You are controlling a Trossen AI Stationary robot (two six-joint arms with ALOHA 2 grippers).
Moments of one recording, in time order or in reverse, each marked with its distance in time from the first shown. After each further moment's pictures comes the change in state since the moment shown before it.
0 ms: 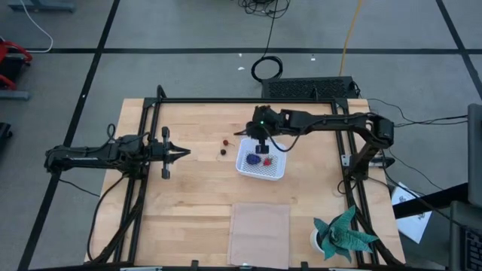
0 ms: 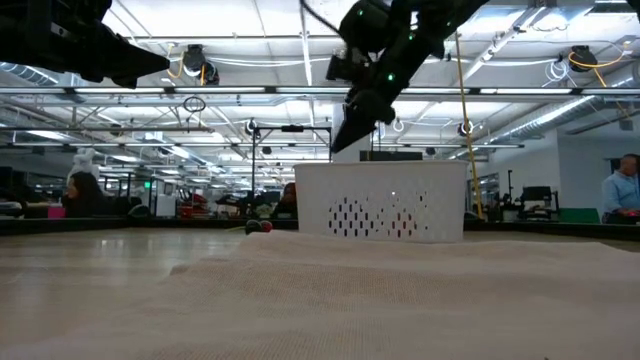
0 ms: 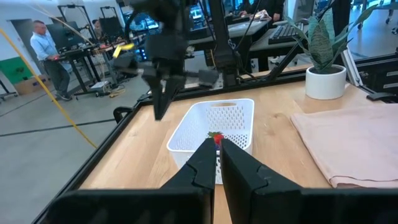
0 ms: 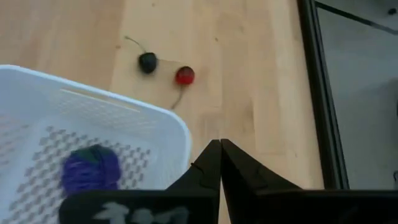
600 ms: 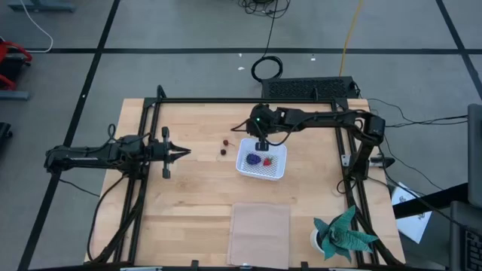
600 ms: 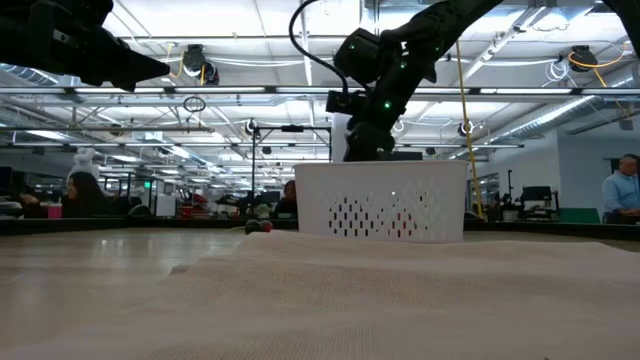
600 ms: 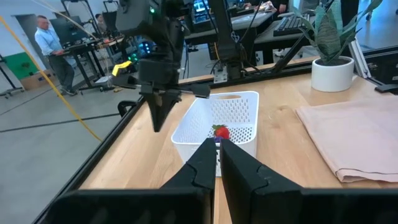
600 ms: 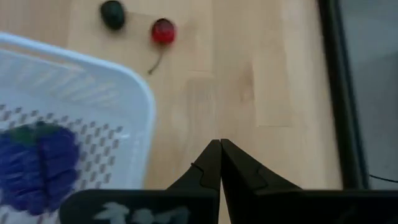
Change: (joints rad) left arm 0.000 0.000 0.000 -0.024 -0.023 0.008; right arm -0.064 0.091 0.000 -0.008 -0.023 -0.003
